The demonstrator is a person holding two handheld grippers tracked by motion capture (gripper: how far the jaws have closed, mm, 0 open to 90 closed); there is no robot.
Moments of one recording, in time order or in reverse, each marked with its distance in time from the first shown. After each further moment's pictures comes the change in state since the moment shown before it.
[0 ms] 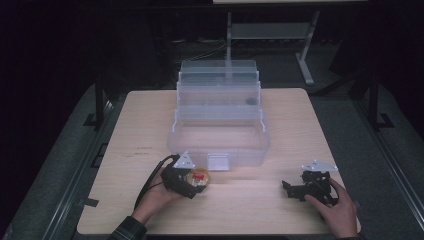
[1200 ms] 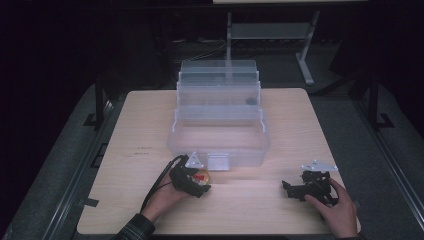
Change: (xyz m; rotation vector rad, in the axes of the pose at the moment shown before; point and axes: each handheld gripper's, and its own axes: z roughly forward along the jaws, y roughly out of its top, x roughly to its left) left arm -0.003 0.007 0.025 0.059 0.032 -0.015; right arm 0.000 0.000 0.000 0.000 0.000 0.000
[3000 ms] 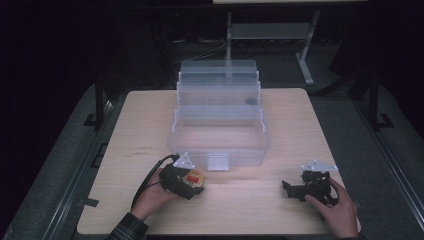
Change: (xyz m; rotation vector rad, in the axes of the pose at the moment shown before) left arm 0.002 -0.005 -0.036 -0.009 -0.076 0.020; right arm 0.000 0.000 0.000 0.000 0.000 0.000
